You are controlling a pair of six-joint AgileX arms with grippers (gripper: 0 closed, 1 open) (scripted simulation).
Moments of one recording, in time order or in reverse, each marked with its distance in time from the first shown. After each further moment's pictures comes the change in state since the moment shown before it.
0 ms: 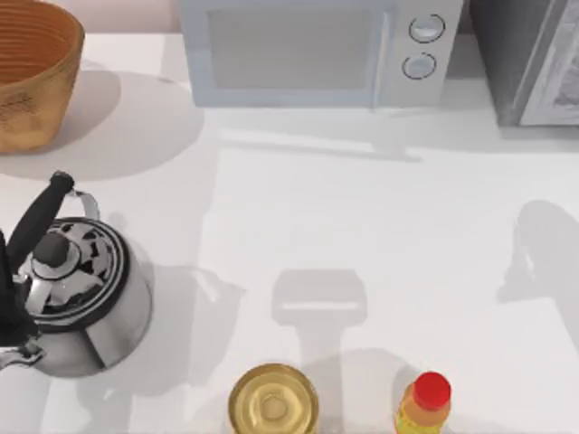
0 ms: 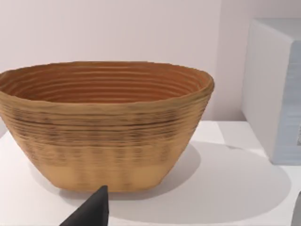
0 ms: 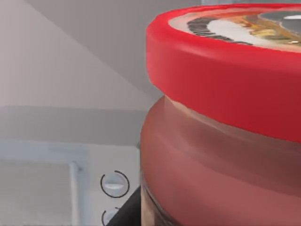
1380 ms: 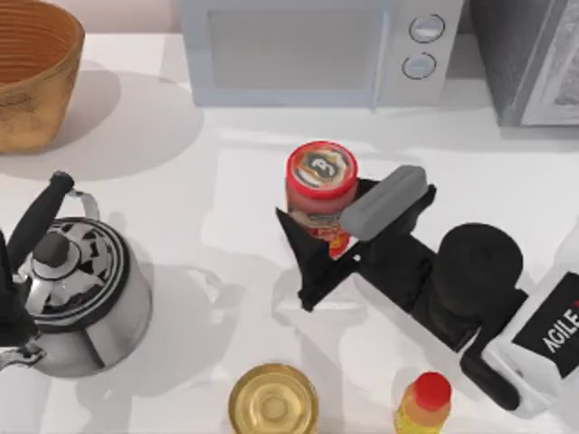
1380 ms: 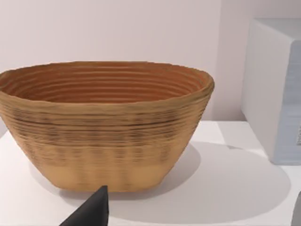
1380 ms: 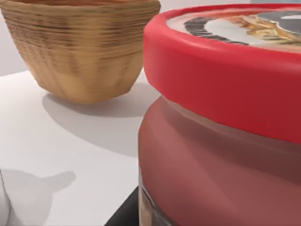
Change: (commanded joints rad) left arm 0.000 0.000 0.000 0.000 0.000 0.000; right arm 0.546 1.717 0.414 1.132 -0.048 0.012
